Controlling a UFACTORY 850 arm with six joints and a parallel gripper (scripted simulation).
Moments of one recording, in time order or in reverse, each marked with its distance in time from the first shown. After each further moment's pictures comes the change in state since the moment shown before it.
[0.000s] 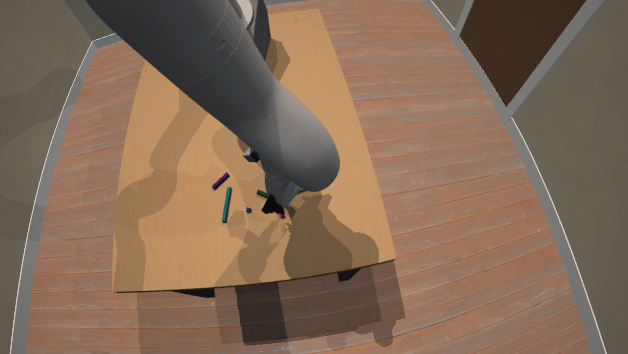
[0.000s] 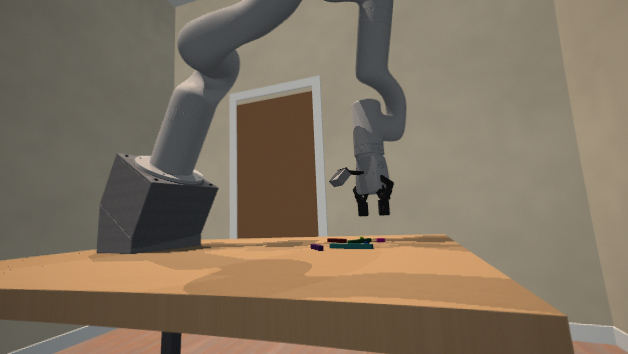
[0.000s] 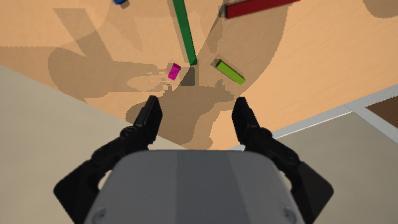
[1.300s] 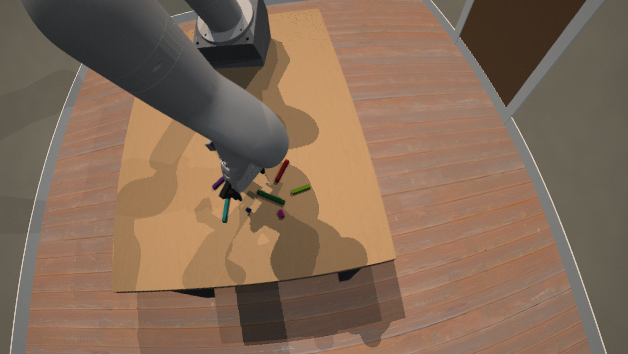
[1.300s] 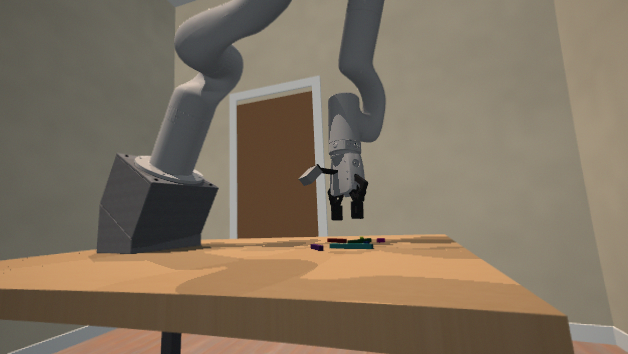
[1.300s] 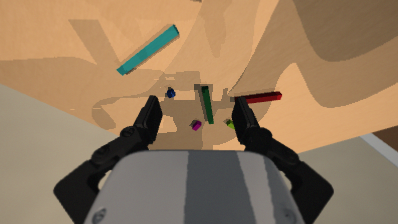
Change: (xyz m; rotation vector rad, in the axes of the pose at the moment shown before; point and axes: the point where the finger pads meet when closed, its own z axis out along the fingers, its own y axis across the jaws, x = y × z) arm 0.108 -0.034 0.007 0.030 0.059 -0.012
